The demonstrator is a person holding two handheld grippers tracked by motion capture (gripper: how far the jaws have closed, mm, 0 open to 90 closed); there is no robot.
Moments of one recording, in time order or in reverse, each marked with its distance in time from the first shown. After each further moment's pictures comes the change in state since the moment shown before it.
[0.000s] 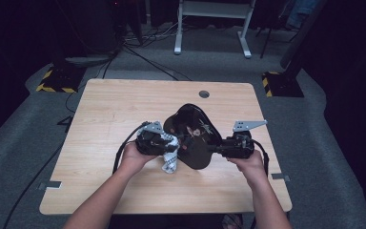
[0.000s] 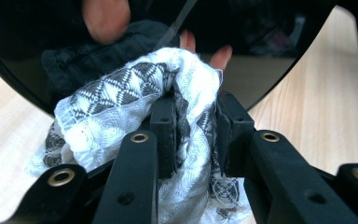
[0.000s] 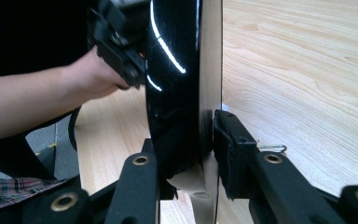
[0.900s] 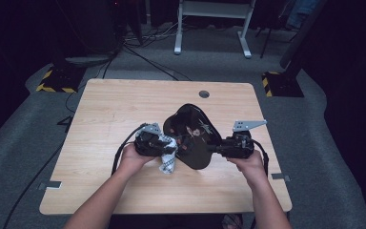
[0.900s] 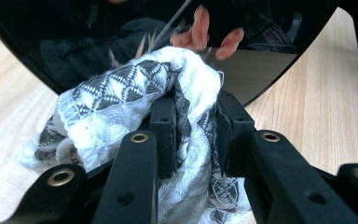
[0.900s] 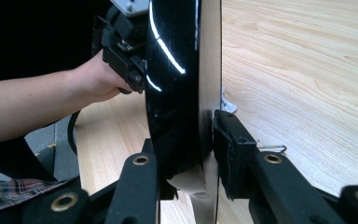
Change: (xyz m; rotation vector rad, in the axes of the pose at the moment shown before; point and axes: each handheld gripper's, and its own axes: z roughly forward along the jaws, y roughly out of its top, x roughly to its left) left arm 0.008 -0.007 -0.002 -0.015 -0.034 -0.035; right arm 0.001 0.001 0.000 0.004 -0.005 0.004
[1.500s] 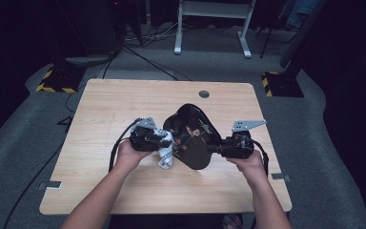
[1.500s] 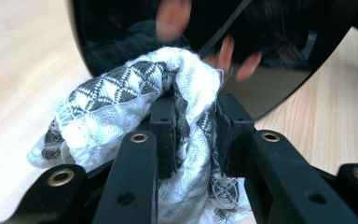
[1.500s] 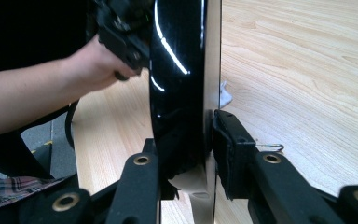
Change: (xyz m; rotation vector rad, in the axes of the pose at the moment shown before) left arm 0.006 0.001 -0.011 -0.024 0.055 -0.027; right arm 0.002 0.001 0.000 0.009 -0.012 -0.010
